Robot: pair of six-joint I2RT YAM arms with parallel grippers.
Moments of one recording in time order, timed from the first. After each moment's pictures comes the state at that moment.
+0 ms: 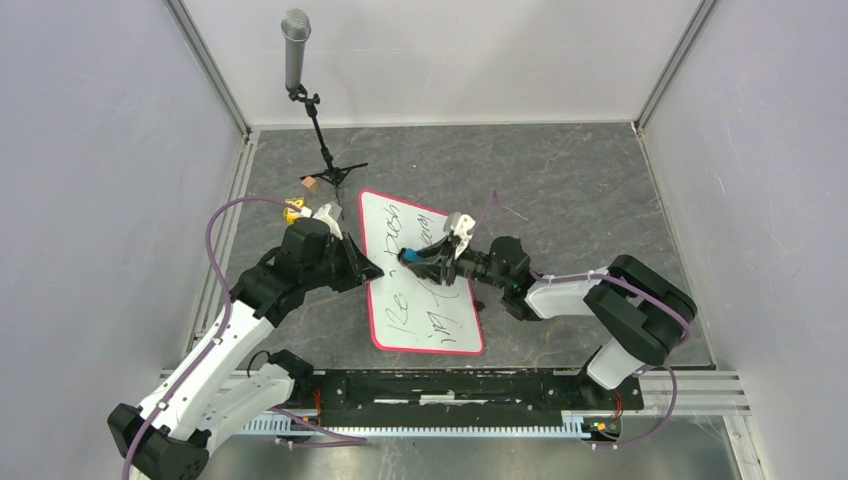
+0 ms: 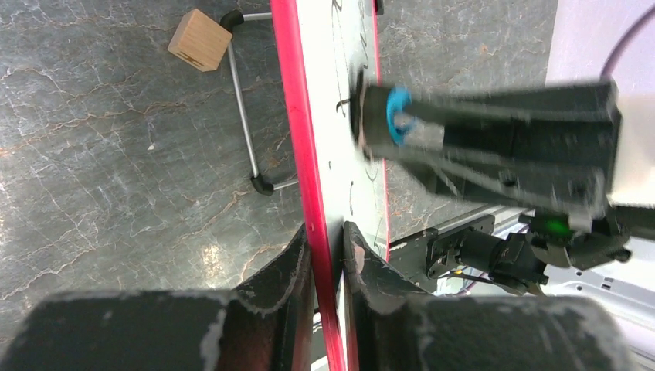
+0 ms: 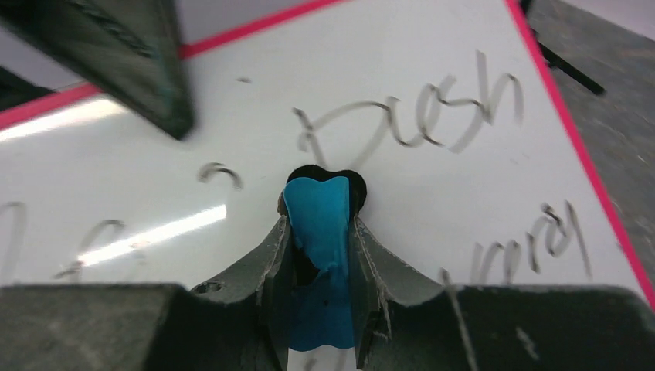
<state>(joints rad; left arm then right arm) -0.52 0.83 0.82 -0.68 0.15 -0.80 0.85 1.59 0.54 1.09 -0.44 0.08</state>
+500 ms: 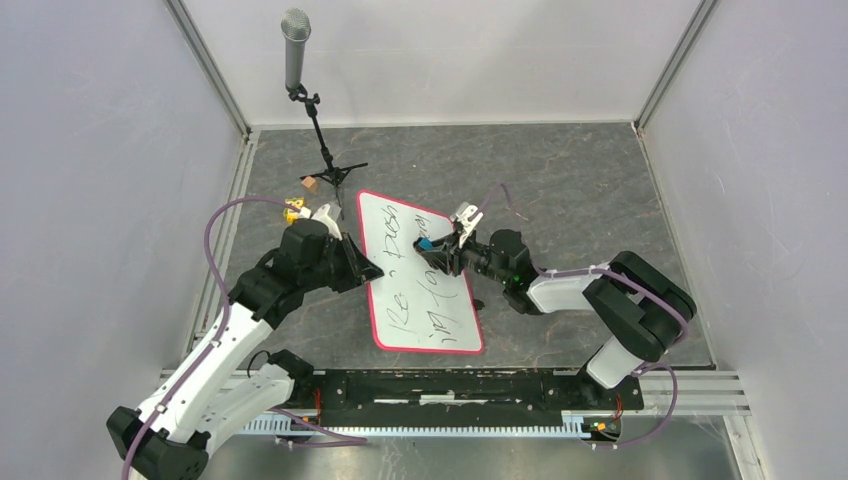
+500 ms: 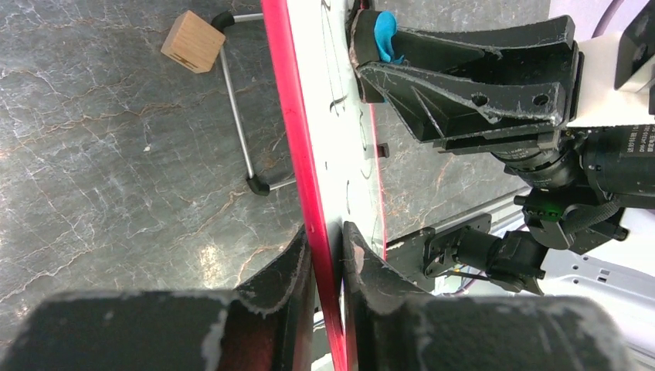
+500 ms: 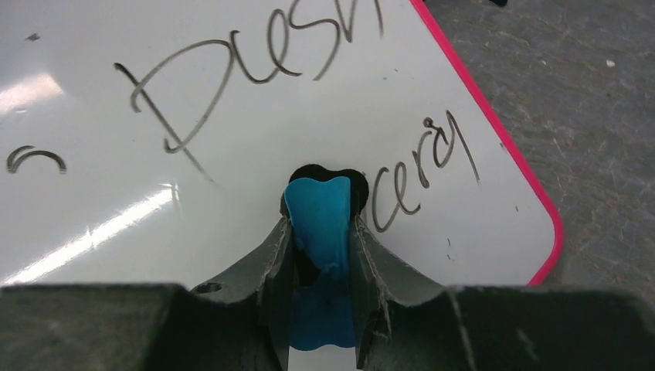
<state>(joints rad) -0.52 0.82 0.81 -0.67 0.16 -0.80 0.75 1.63 0.55 0.96 -0.29 0.15</state>
